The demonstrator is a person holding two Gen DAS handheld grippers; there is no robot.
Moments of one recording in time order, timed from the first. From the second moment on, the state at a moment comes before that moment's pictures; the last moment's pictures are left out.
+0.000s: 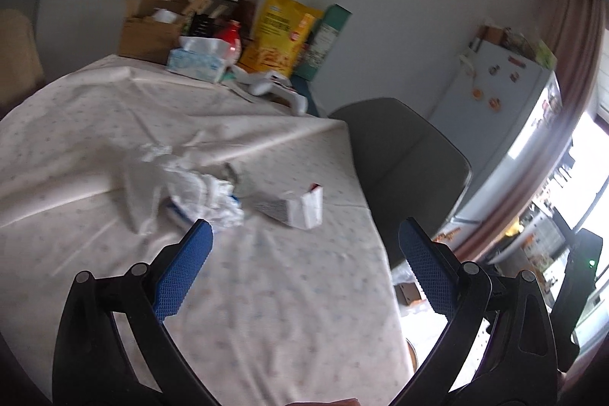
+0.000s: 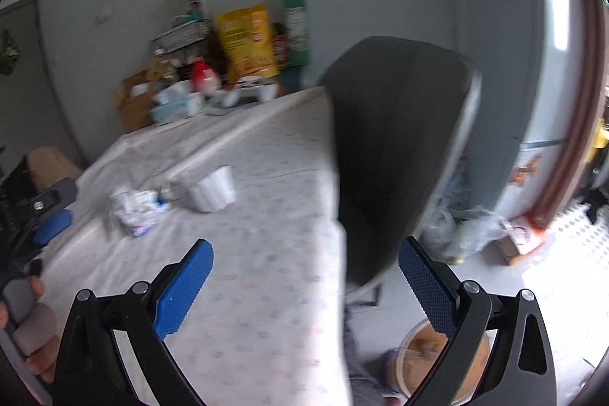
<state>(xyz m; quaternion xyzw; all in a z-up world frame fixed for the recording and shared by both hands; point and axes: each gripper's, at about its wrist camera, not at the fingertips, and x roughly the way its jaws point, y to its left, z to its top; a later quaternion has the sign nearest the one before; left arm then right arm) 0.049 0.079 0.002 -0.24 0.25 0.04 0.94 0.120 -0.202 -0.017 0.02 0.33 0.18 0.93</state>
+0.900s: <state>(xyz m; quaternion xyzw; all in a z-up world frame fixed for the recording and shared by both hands) 0.001 0.197 -0.011 -0.28 0.23 0.14 0.92 0.135 -0.092 -0.025 -0.01 0.33 0.31 0.89</state>
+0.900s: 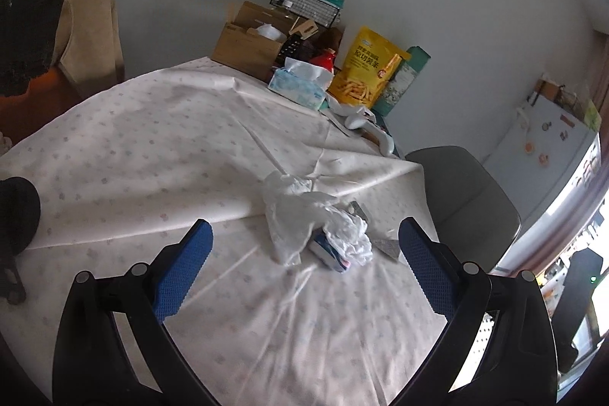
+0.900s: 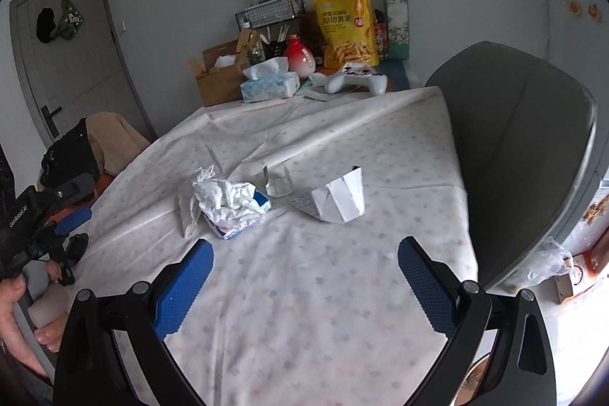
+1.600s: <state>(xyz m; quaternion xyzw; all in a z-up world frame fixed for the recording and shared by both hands) 0.090 0.203 -0.082 -0.29 0.33 0.14 0.89 0.177 -0.074 -0.051 0.00 0.37 0.33 0.87</state>
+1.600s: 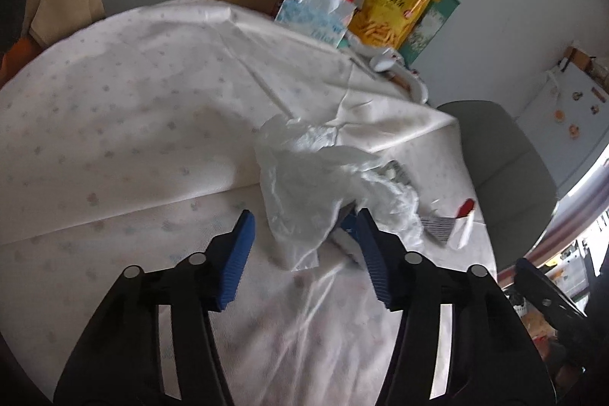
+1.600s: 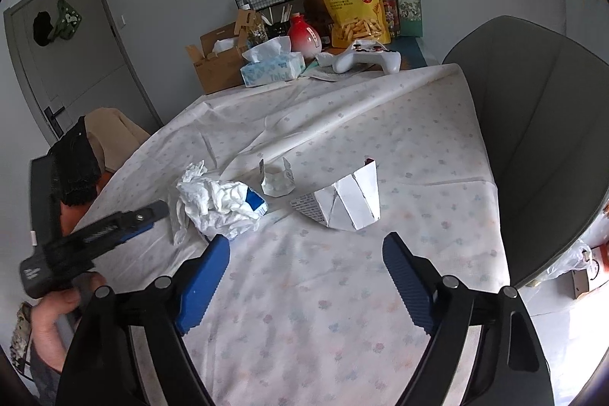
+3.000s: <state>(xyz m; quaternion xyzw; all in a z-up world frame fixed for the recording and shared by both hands) 0.000 0.234 -0.063 -0.32 0.27 0.19 0.89 0.190 0.051 -0.087 -0.11 0.42 0.39 0.81</state>
